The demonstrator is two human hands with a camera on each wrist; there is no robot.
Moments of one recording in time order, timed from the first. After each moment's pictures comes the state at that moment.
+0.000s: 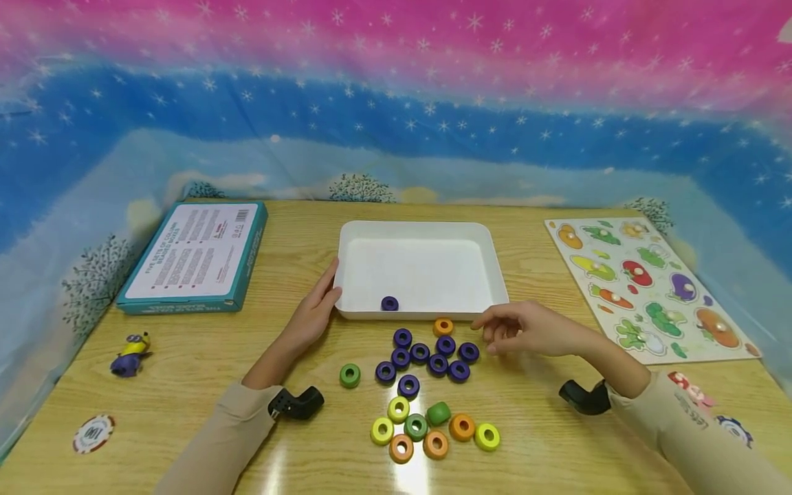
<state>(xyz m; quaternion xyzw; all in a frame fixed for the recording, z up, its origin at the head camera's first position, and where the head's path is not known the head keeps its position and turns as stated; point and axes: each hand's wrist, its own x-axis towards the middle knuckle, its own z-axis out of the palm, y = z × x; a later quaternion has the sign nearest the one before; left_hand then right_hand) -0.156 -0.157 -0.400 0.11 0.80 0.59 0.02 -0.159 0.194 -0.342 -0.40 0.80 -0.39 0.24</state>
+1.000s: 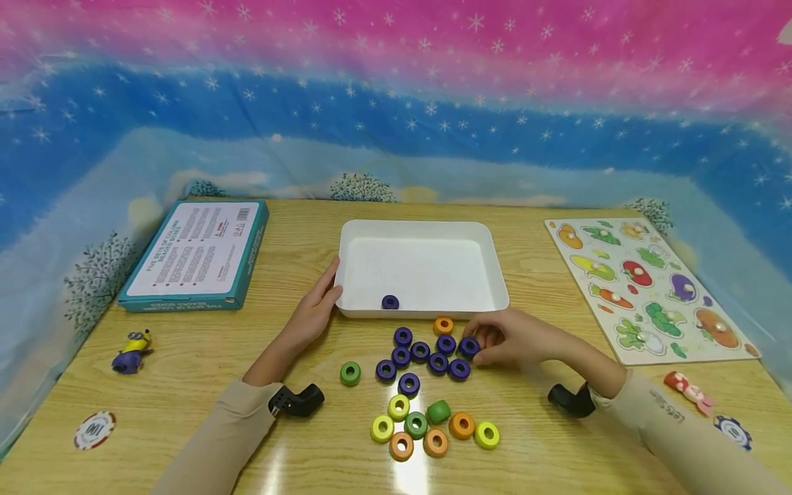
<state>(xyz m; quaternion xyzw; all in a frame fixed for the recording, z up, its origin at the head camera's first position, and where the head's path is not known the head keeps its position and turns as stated) -0.156 -0.158 -0.400 0.10 0.79 0.60 0.03 -0.156 0.177 -0.354 -0.39 0.84 -0.31 0.23</state>
